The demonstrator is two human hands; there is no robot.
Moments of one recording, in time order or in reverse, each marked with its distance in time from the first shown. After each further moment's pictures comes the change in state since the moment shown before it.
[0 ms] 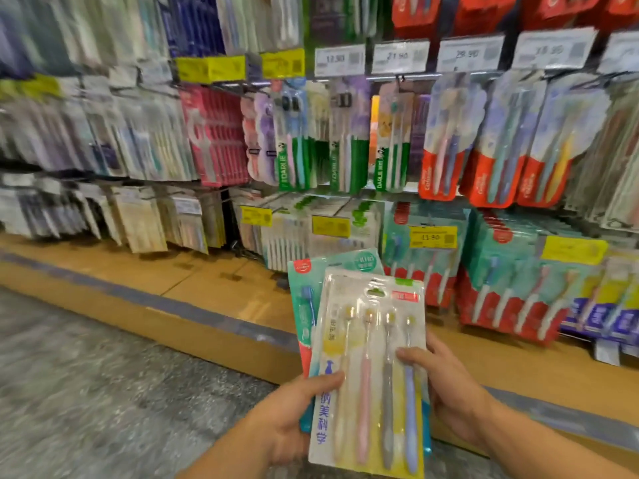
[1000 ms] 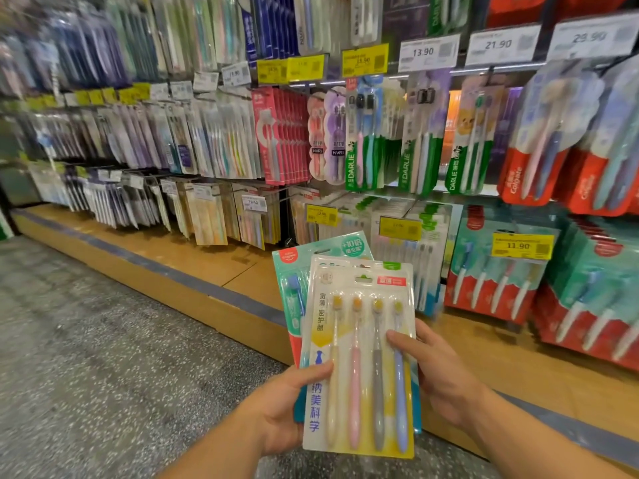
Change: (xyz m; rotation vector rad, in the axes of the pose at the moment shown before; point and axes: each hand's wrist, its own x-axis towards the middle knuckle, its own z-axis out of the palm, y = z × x) left_hand -0.021 0.023 -0.097 -0.081 0.158 0.058; right_hand 0.025 -0.005 0.110 0.225 -0.320 -0.044
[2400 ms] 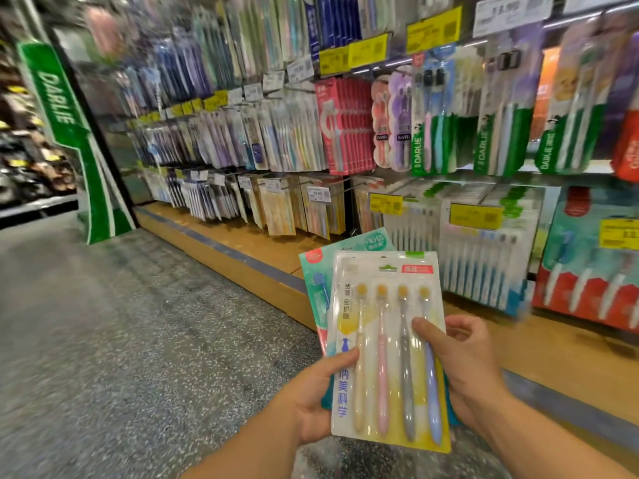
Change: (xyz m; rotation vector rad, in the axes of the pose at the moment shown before) left_hand -0.019 -0.004 -0.030 -0.158 0.129 0.045; right_hand 0.021 0.032 0.048 -0.065 0.302 -0.156
